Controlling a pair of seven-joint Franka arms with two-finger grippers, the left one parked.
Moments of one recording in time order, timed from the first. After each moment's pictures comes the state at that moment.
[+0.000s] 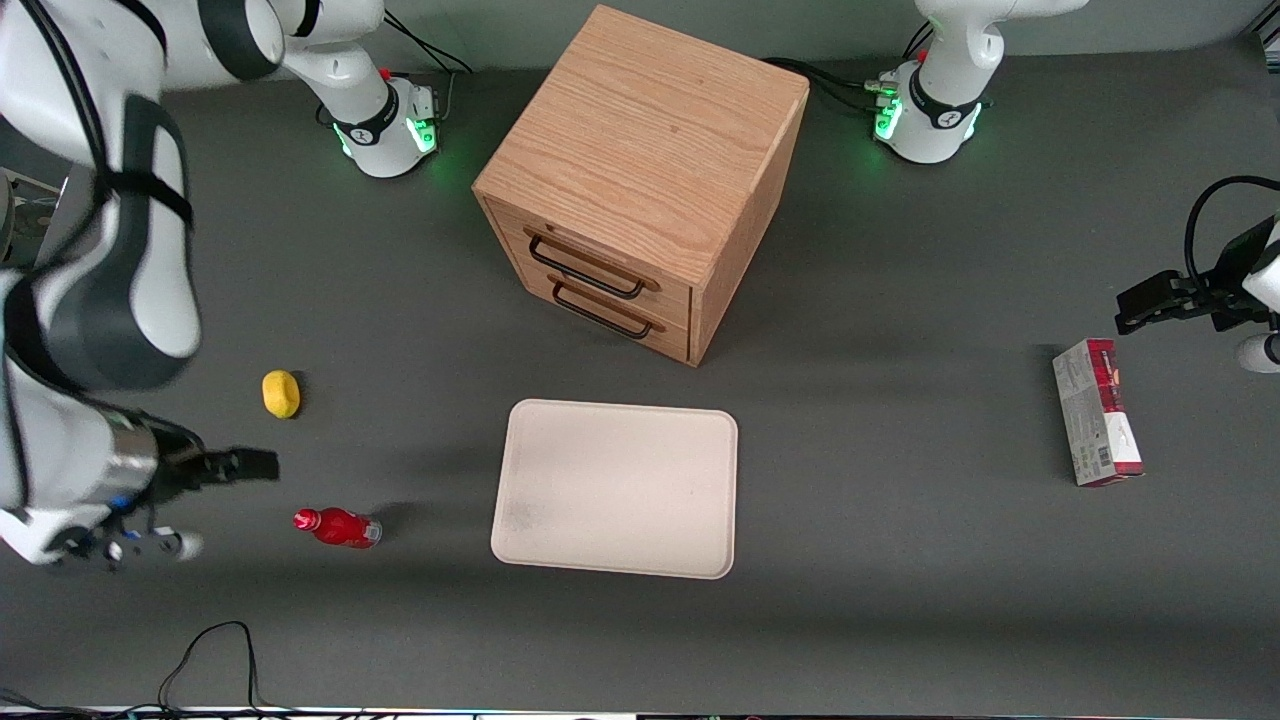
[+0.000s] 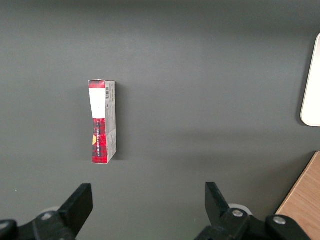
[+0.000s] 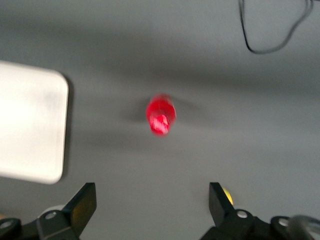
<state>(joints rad) 0.09 0.80 -0.02 -0.82 0.01 1.56 -0.01</state>
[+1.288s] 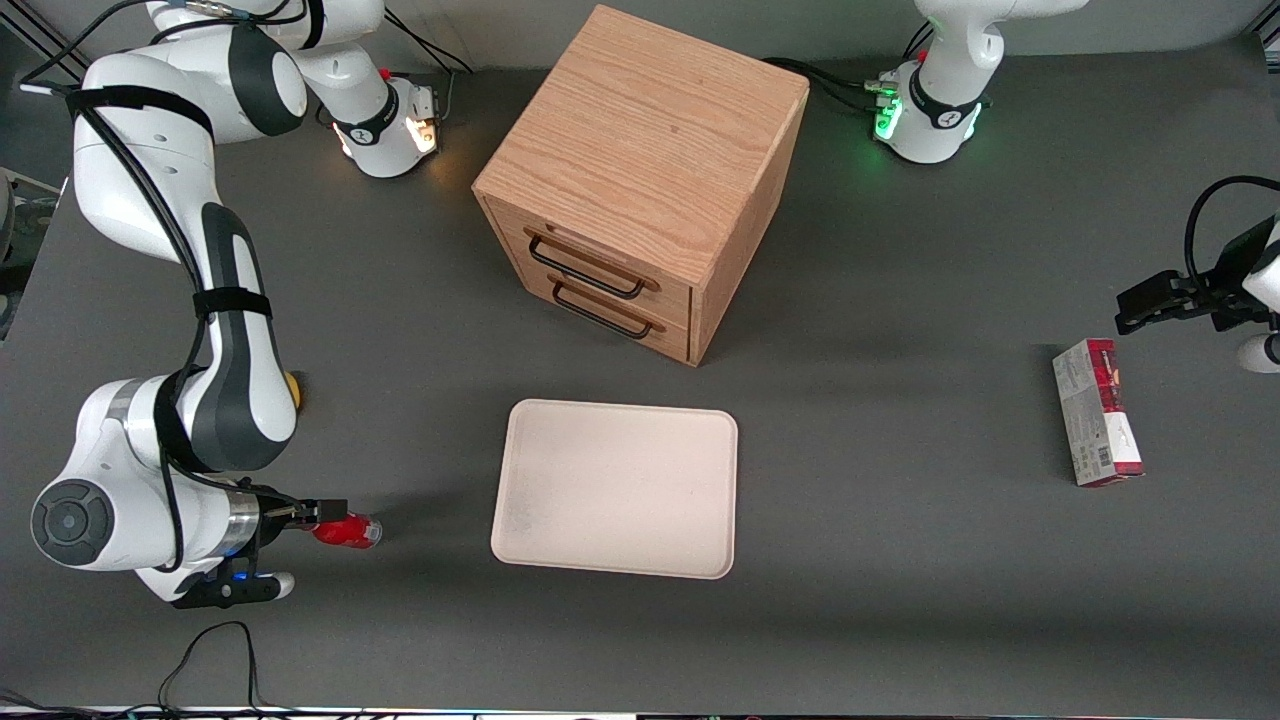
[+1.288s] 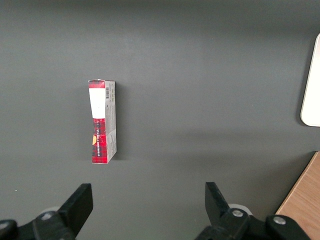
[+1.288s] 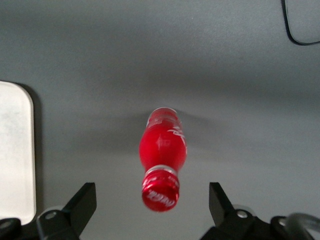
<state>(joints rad) 0.07 0.89 -0.01 -0.94 0.01 1.71 0.00</state>
